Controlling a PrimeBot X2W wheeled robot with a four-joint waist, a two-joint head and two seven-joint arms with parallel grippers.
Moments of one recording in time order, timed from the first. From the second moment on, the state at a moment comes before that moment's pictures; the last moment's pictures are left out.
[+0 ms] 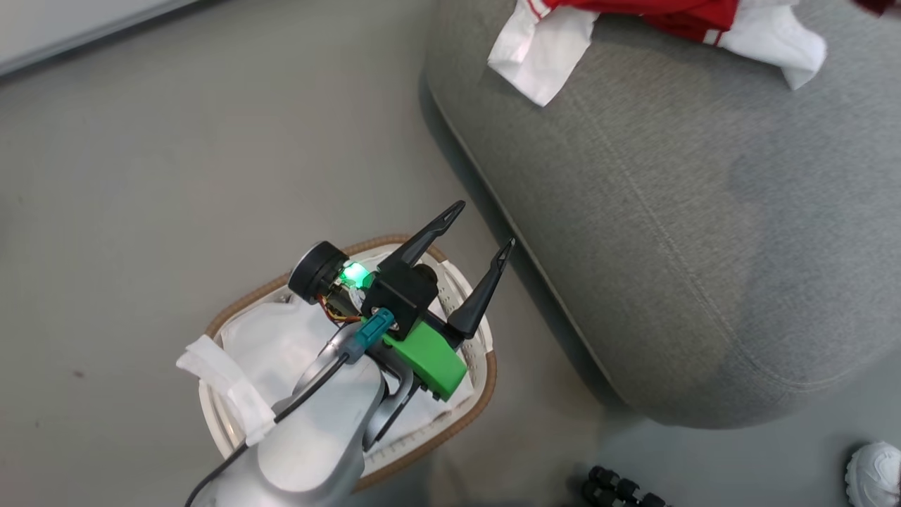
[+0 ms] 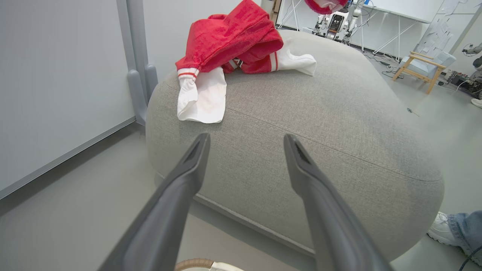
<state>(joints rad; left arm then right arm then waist) -0.57 0.10 -0.73 0.42 -0.29 -0.13 -0.26 -0.97 -0.32 -0.27 0.47 -0.10 0.13 -0.26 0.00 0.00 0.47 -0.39</state>
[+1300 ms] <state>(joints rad) -0.63 0.15 -0.66 0.33 -0.25 -0.10 -0.26 -1.05 -0.41 -0.26 0.80 -0.14 0.13 -0.26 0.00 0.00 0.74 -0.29</state>
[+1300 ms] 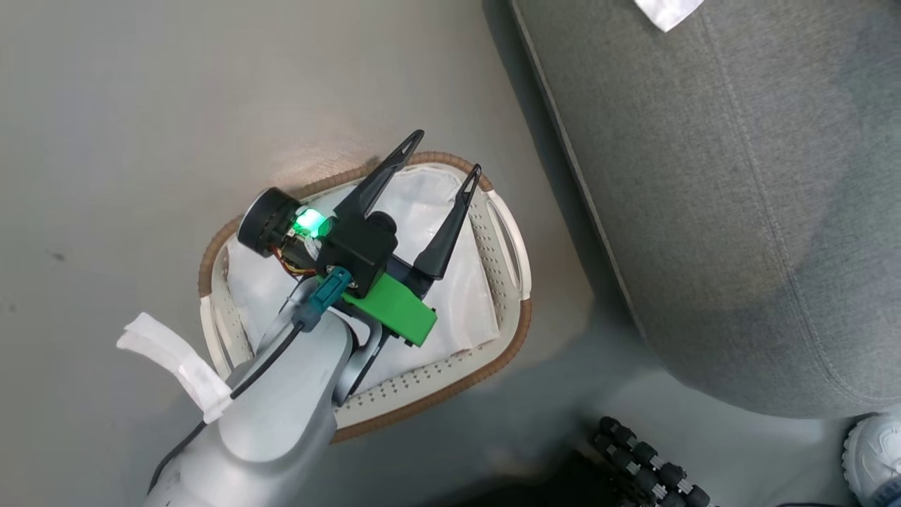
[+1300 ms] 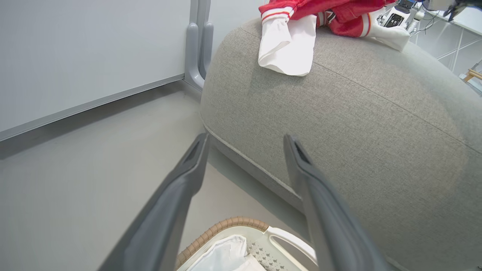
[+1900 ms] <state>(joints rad) -0.49 0.07 -0.51 0.34 -0.31 -0.11 -0.26 -0.87 -0.47 -0.14 0.73 -0.08 0.13 -0.26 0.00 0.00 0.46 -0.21</state>
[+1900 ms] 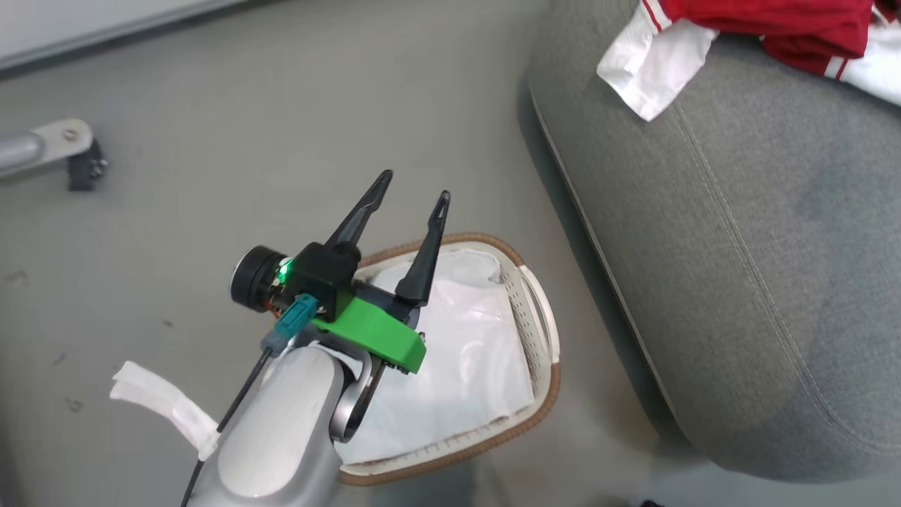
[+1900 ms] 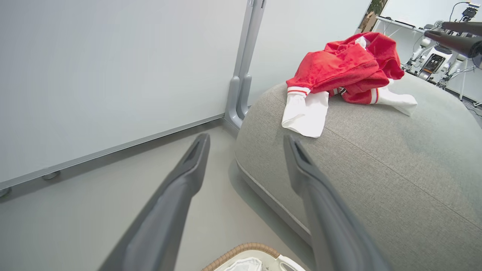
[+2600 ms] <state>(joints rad) -0.21 0.05 -0.14 0.31 -0.29 -0.07 -0.26 -0.55 -0.14 -0.03 0.48 -0.05 0.13 -0.26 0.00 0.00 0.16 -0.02</state>
